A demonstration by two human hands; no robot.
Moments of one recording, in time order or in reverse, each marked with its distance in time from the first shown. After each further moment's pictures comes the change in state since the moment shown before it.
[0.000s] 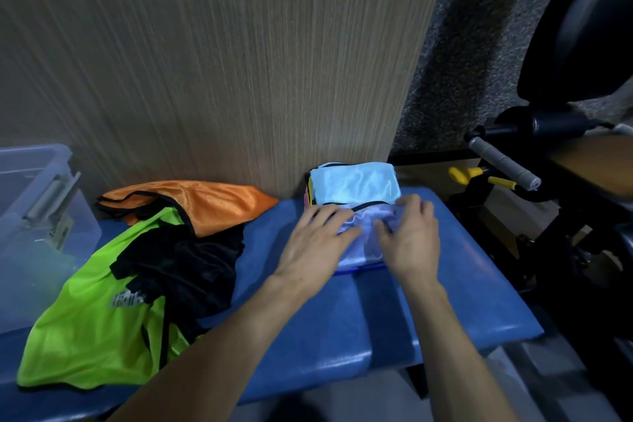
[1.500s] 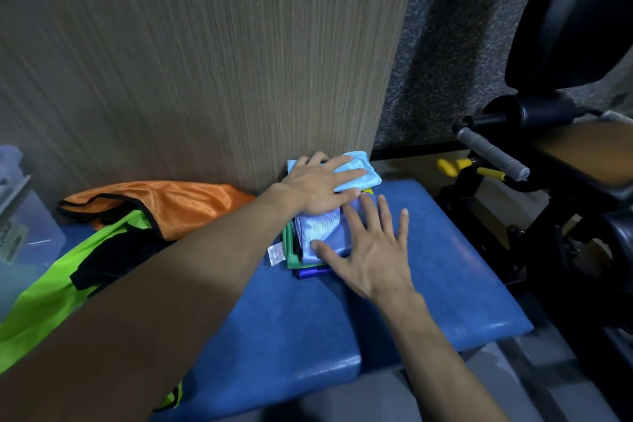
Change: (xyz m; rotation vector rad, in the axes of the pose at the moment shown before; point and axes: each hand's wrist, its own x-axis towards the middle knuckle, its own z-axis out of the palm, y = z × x) left_hand 0.111 -0.046 0.027 -0.060 -0.589 -0.071; right_hand -0.019 0.007 0.016 -0.319 -0.245 -0.317
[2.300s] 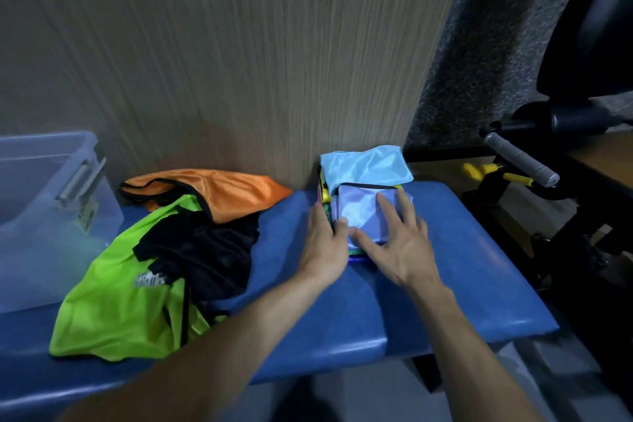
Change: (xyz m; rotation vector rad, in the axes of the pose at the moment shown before) left_hand -0.127 0.064 0.032 -1.160 0.300 -0.648; right_hand -0.005 -0.001 -0.001 0.268 -0.074 0.119
